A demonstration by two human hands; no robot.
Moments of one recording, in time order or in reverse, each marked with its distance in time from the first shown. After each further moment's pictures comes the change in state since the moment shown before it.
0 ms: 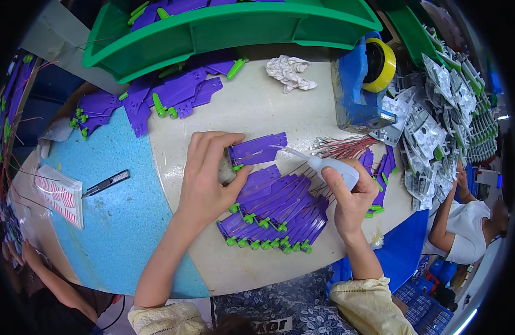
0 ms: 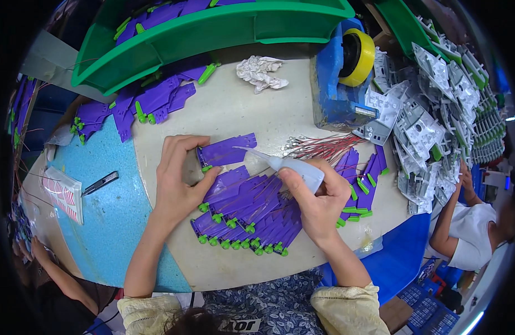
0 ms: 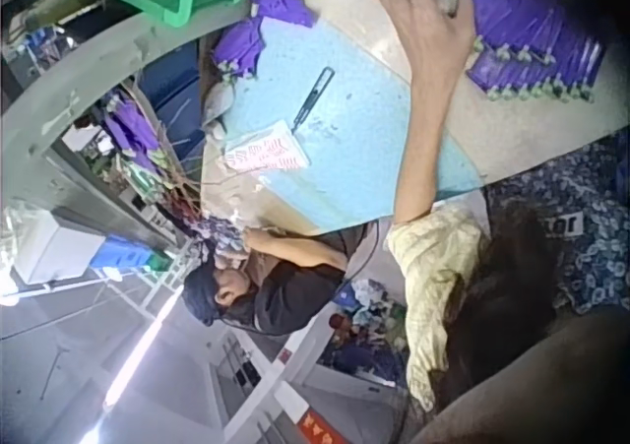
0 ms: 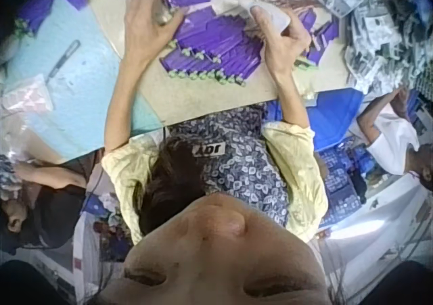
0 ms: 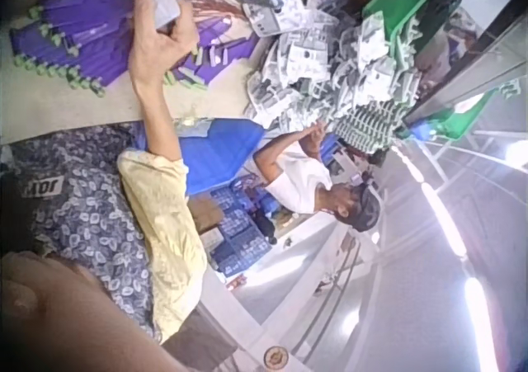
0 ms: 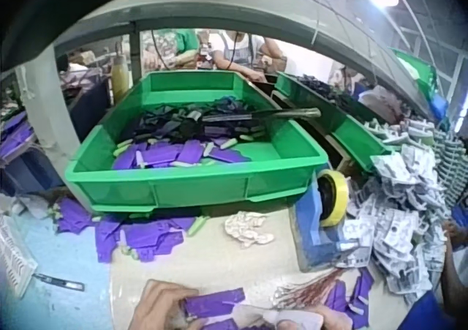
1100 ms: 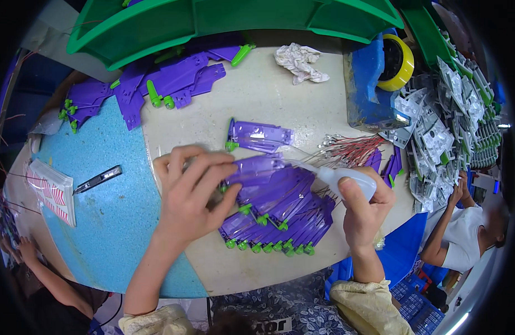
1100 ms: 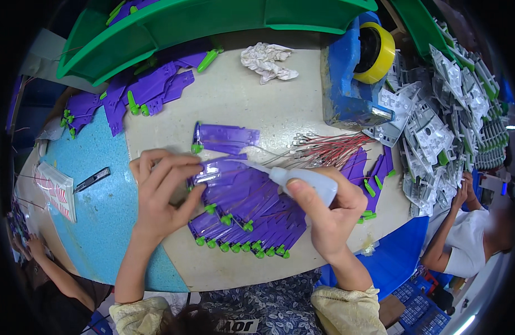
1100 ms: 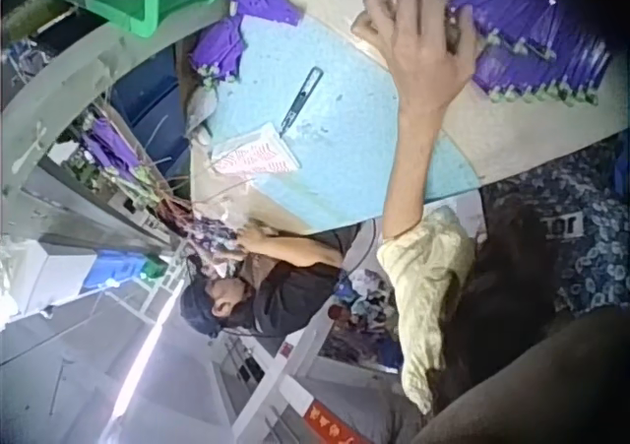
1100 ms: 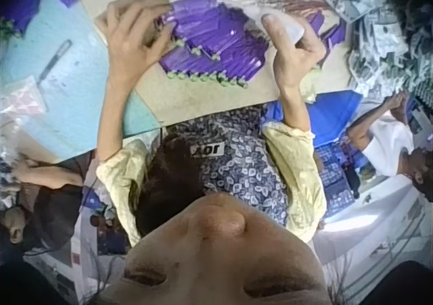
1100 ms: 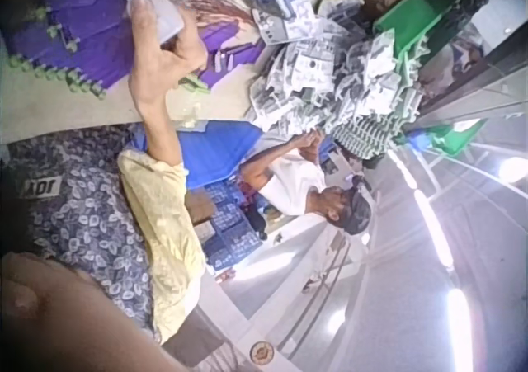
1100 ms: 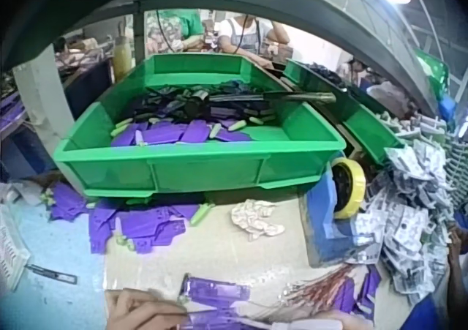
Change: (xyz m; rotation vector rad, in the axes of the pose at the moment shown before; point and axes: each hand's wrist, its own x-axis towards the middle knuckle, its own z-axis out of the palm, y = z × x) left_hand -0.024 0.000 -0.026 0.257 -0.101 0.139; right_hand -0.003 -0.017 -0.007 0.039 -0.073 0.110
